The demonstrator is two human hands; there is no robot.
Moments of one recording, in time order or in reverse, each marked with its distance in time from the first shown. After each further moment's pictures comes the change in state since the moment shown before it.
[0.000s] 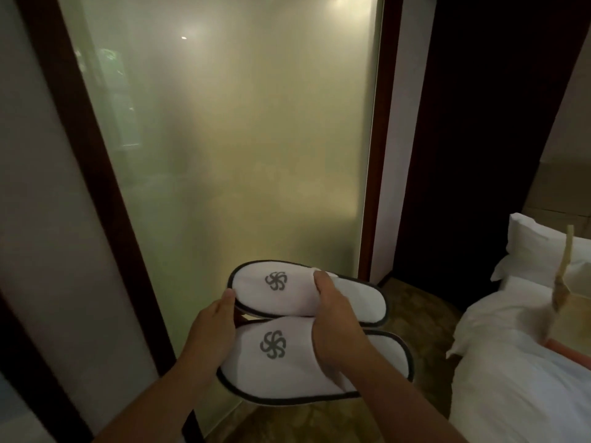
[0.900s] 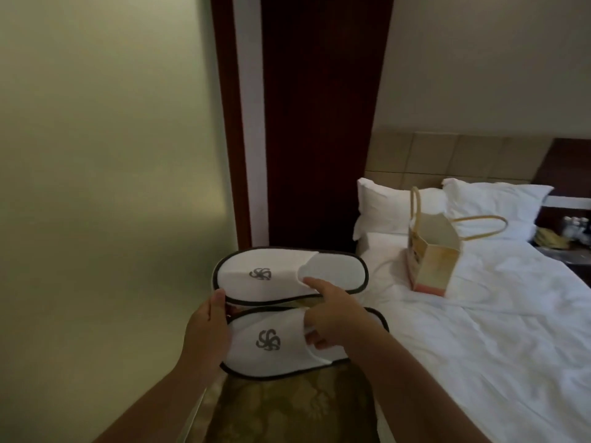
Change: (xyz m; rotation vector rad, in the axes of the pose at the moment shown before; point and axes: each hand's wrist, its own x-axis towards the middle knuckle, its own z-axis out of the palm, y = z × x) left_hand 0.339 0.023 0.282 -0.090 -0.489 0.244; right_hand 0.296 0.029 -0.098 -0.134 0.310 0.403
